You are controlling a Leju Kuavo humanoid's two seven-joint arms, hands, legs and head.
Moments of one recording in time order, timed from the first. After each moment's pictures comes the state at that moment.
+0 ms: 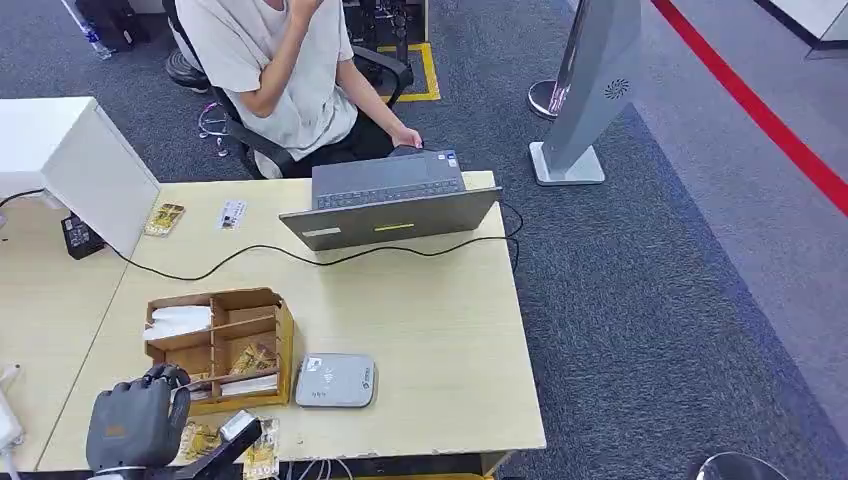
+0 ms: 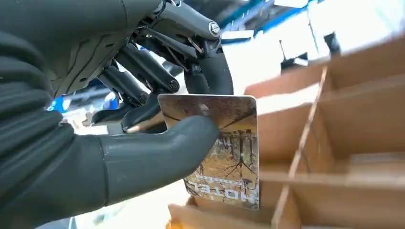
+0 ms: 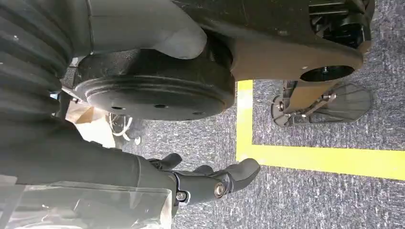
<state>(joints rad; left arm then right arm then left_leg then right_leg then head) 0.20 0.23 -0.34 -1.71 -1.38 0.17 0.20 -0.12 0.25 -0.93 -0.20 0.97 -0.19 0.13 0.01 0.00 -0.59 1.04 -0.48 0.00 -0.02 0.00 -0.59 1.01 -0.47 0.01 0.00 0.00</state>
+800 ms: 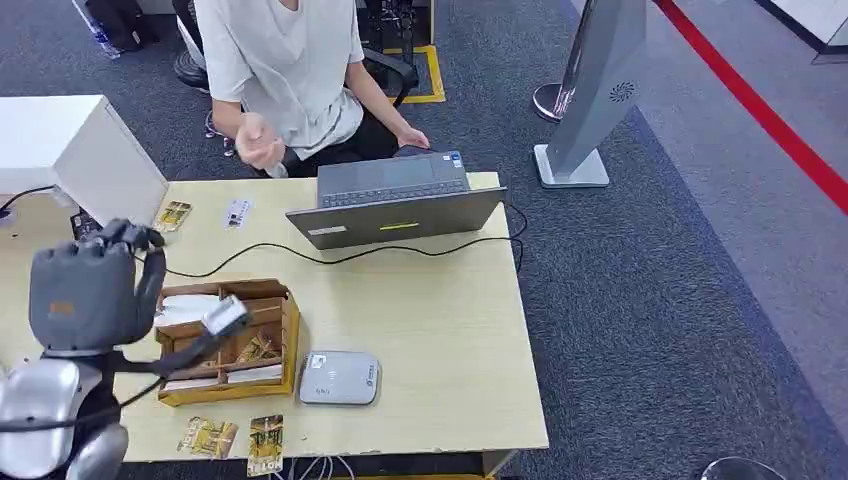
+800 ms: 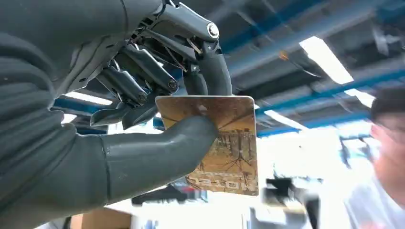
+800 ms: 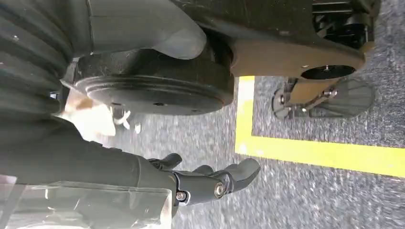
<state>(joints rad) -0.32 0.25 -0.44 -1.84 -1.40 0.02 0.23 -0.13 0.26 -0.96 -0.20 1.07 -0.20 0.13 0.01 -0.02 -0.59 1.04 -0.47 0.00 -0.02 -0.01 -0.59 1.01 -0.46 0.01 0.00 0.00</state>
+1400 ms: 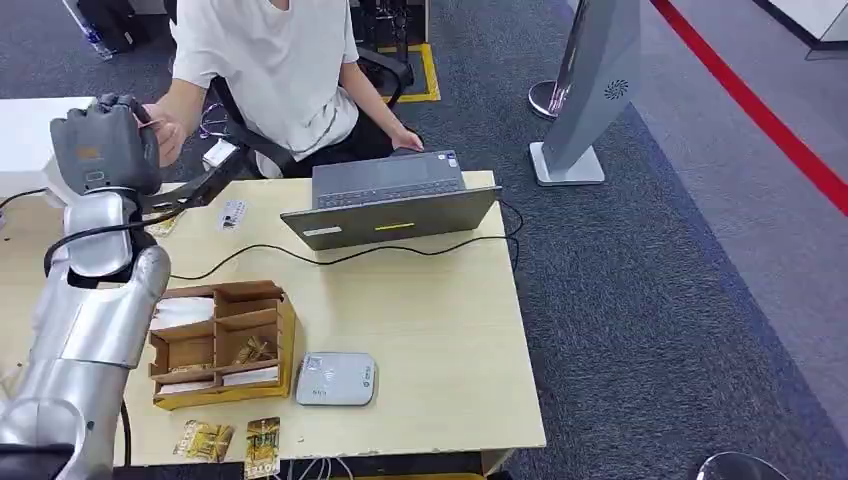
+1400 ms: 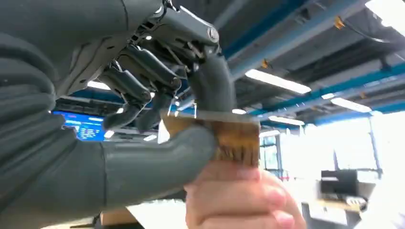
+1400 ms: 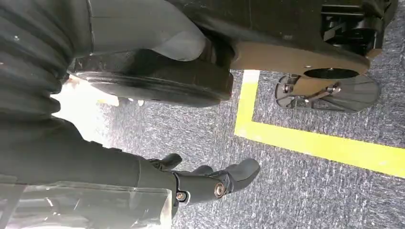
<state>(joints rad) -0.81 0.07 -0.35 -1.05 -1.54 0.30 0.29 -0.14 0.25 -0.90 -0.19 1.15 -0.20 0.15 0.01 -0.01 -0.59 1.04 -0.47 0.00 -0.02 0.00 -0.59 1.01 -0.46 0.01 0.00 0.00</state>
